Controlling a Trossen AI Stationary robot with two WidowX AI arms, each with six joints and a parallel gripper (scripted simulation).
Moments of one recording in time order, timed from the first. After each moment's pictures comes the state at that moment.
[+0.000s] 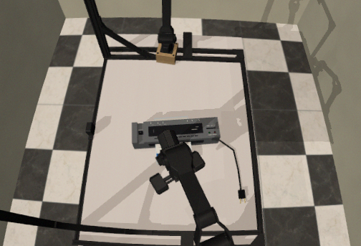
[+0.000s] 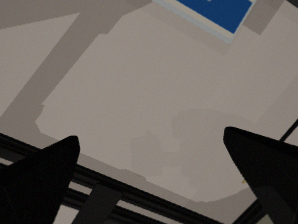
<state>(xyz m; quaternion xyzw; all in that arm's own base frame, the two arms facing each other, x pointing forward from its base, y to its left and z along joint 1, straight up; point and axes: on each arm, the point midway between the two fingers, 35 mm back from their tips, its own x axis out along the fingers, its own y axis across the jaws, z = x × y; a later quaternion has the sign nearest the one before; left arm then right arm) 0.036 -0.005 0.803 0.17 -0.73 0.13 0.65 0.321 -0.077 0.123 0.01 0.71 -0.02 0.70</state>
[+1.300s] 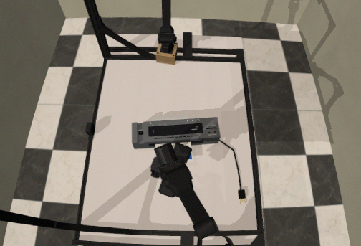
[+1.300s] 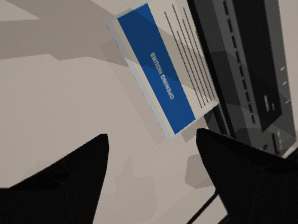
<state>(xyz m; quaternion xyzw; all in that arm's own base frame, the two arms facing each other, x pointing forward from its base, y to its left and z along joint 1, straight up) 0.035 -0.003 0.803 0.17 -0.73 0.13 0.65 0.358 -0.093 0.079 -0.34 0.57 0.09 0.74</state>
